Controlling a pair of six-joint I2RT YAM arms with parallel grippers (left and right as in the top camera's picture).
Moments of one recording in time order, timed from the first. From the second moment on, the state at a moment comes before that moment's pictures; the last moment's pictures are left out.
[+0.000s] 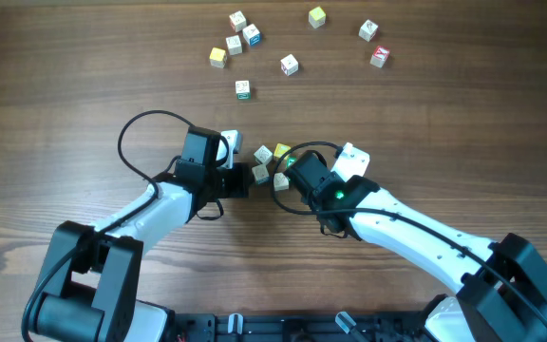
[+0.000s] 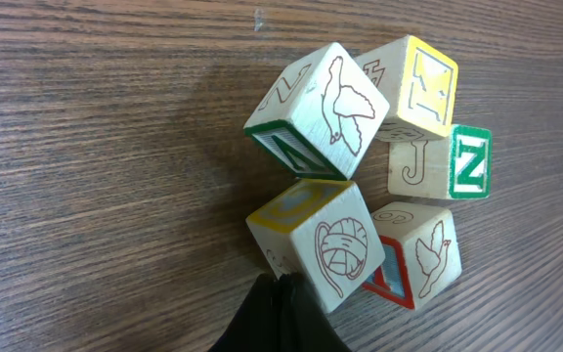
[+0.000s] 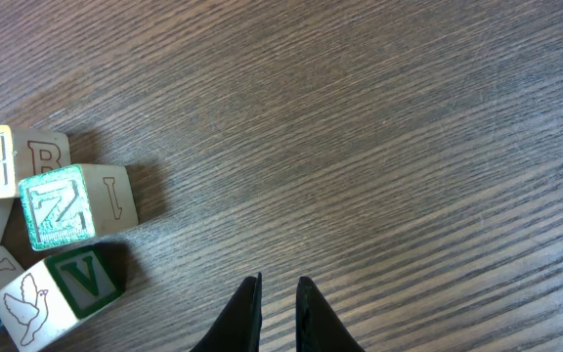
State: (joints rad) left arm -0.31 1.61 0.67 -0.10 0.40 -0.36; right arm 0.77 1.58 0.88 -0.58 0.36 1.17
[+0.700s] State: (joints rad) left arm -0.31 1.61 0.67 -0.11 0.40 -0.36; right arm 0.77 1.58 0.88 -0.58 0.36 1.17
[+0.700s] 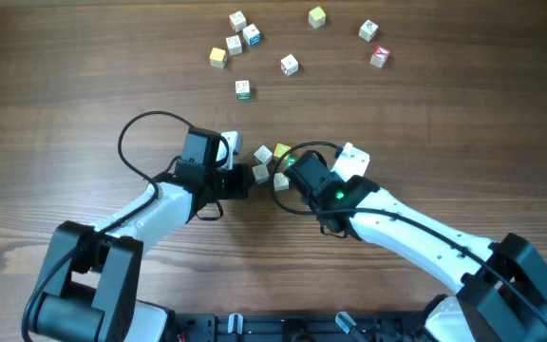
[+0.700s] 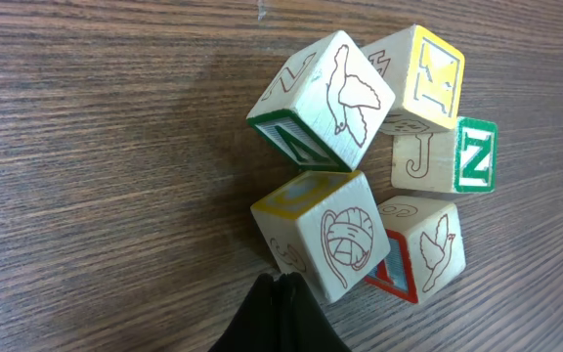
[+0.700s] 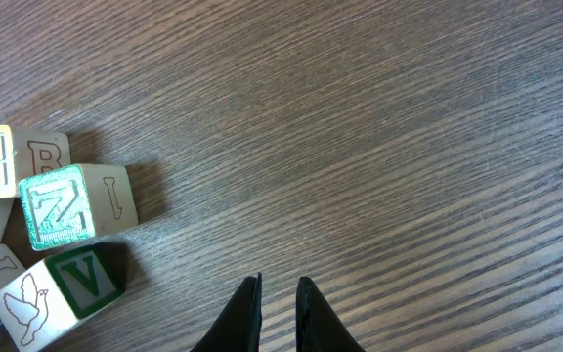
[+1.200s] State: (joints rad) left arm -0.31 1.61 0.67 -0.11 0.43 -0.36; right arm 0.77 1.58 0.88 -0.58 0.36 1.17
